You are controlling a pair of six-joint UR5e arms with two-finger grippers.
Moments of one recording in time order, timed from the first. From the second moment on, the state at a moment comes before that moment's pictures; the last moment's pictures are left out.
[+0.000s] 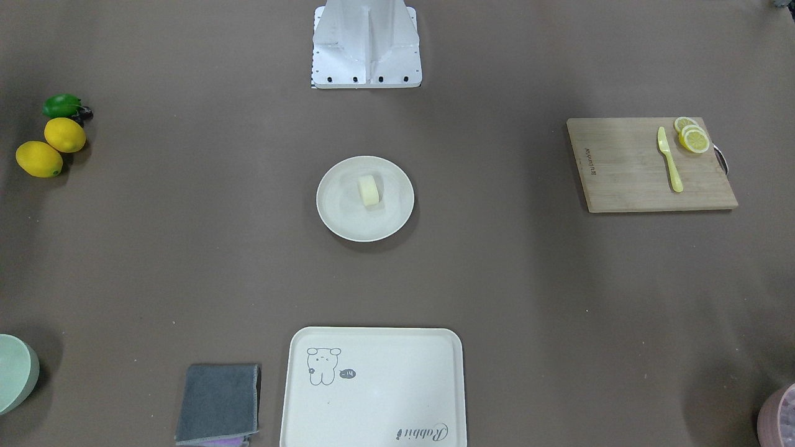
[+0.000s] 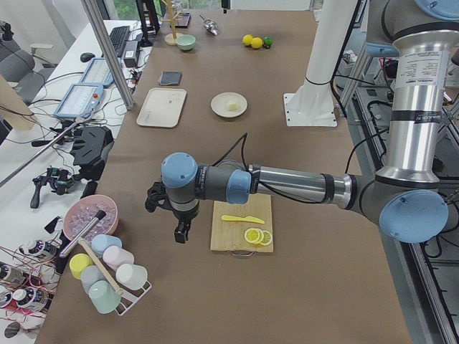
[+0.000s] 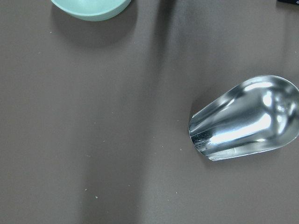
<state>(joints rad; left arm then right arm) -1.57 -1.59 -1.66 -1.58 -2.41 0.04 1.48 -1.62 1.65 -1.41 2.36 0.00</state>
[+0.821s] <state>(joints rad) -1.57 -1.55 -1.67 -1.58 -2.45 -0.07 1.48 -1.63 1.64 -1.41 2.36 0.01</state>
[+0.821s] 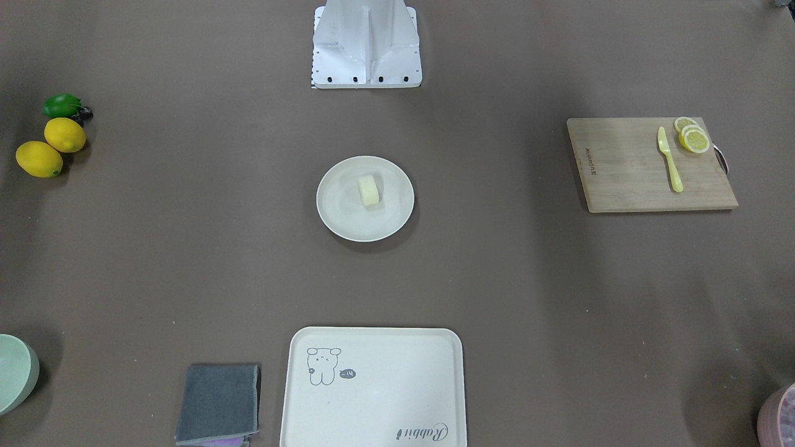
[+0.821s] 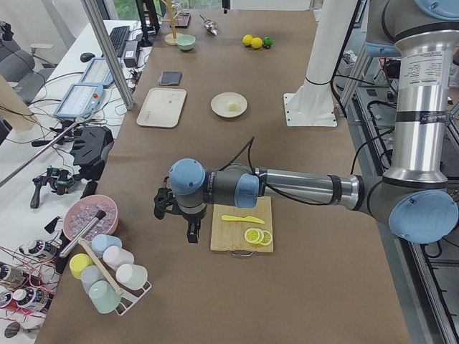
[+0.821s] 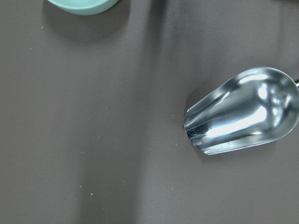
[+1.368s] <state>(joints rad) -1.56 -1.56 -1.68 -1.58 -2.45 -0.07 1.49 -1.63 1.65 -1.41 2.37 0.01</state>
